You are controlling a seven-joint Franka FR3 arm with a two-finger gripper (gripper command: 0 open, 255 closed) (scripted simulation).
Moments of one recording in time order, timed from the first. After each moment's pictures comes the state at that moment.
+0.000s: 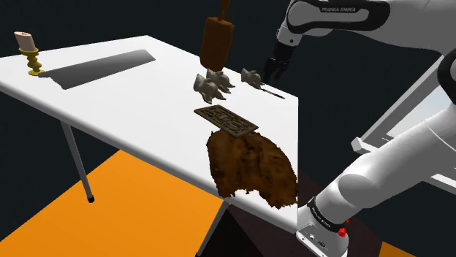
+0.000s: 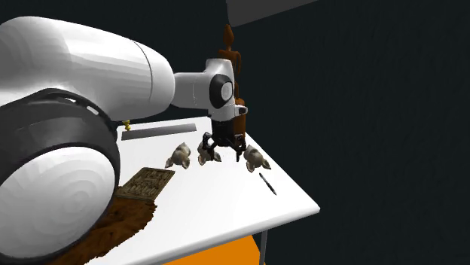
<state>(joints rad) -0.09 -0.19 -0.08 -2.01 -0.06 1.81 -0.19</state>
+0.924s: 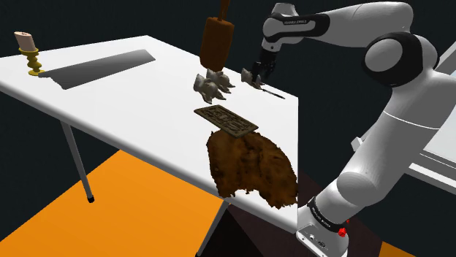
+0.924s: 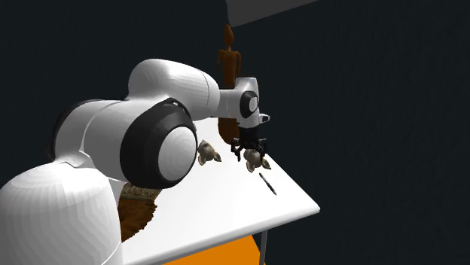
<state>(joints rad) -0.14 0.22 -0.13 -1.68 -0.06 1.88 -0.20</state>
